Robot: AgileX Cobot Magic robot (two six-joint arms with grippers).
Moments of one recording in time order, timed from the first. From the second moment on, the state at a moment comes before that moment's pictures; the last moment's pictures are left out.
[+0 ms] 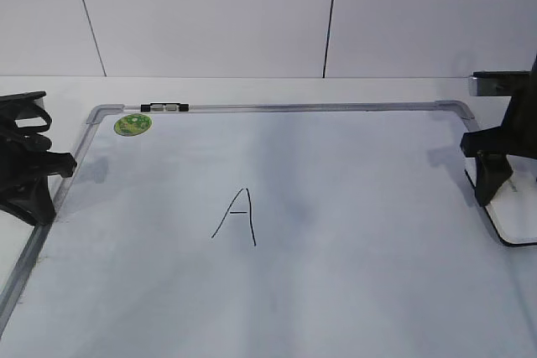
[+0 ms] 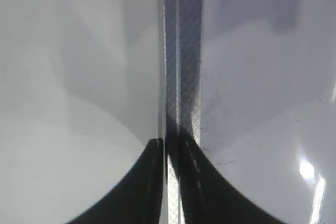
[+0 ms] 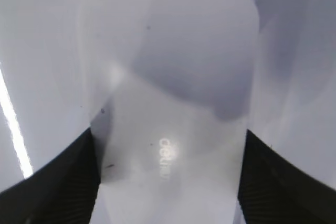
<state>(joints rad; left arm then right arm) -0.08 1.88 -1.11 -0.22 0.82 0.03 0.04 1.88 -1.34 -0.06 1.17 0.02</state>
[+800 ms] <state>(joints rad) -0.08 1.88 -1.11 -0.22 0.82 0.03 0.04 1.92 -1.34 -0.02 1.15 0.02</state>
